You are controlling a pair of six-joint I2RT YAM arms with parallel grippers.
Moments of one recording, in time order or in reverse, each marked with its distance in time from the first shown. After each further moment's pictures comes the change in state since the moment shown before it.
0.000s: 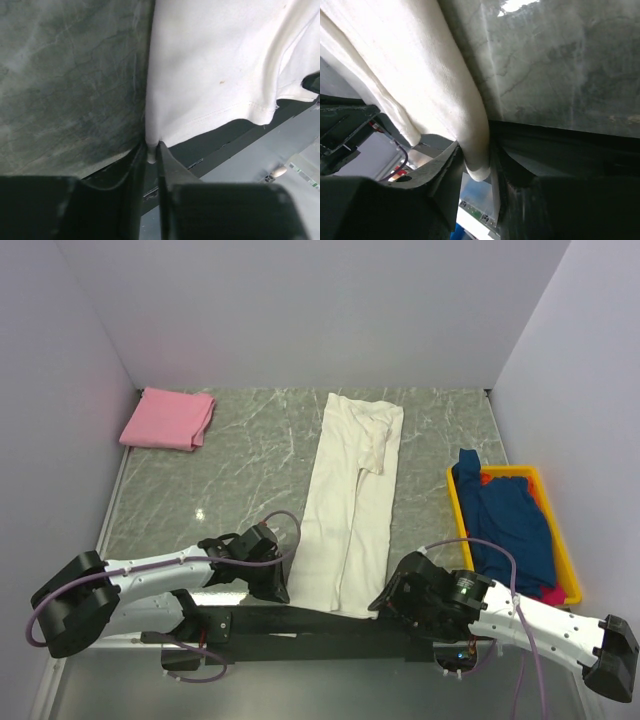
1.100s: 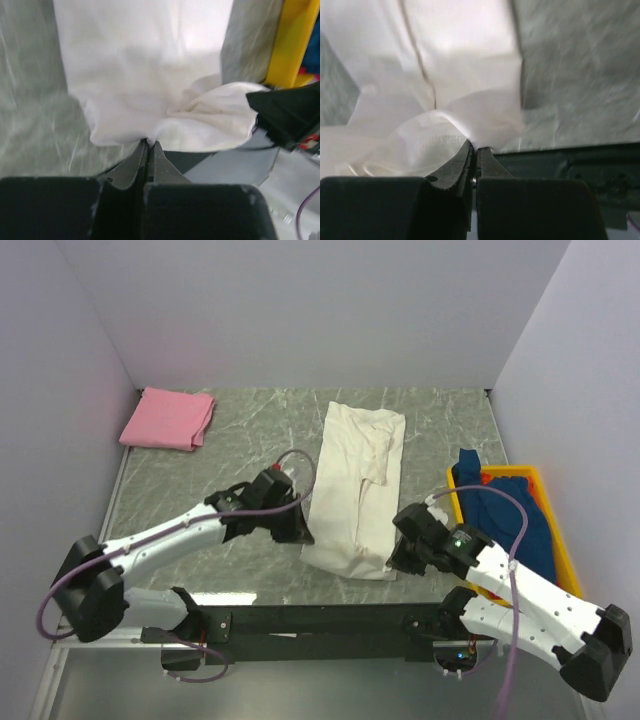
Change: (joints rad) left arm 0.086 0.100 0.425 -0.151 -0.058 0.063; right arm -0.199 0.326 0.466 -0.272 0.247 -0.392
